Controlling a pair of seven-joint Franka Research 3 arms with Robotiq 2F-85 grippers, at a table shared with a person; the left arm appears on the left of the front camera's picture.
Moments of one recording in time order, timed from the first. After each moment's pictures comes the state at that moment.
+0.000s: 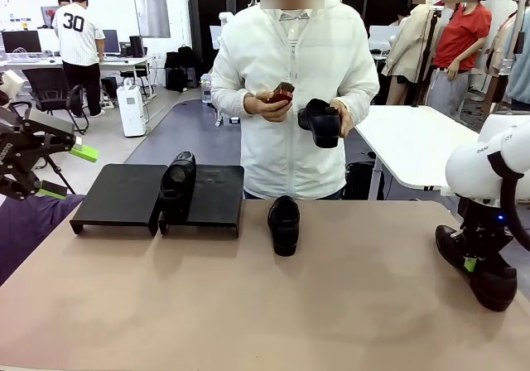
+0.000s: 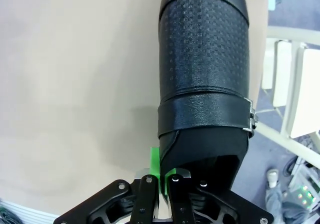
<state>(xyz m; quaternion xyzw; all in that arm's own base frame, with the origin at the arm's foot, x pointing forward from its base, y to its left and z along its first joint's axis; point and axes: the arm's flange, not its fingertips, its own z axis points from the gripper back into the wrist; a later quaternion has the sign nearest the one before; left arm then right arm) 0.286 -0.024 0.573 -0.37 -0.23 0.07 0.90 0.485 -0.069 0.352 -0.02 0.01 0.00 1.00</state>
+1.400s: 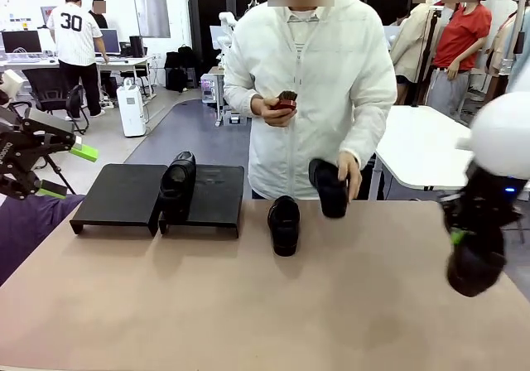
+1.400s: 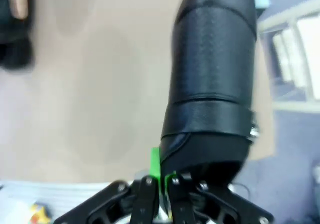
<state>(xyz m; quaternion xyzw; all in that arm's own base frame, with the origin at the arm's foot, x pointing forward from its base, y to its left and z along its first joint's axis) 0.286 -0.024 0.574 -0.37 -0.23 0.07 0.90 0.362 0.036 0.484 0.02 -0.11 -0.09 0.99</state>
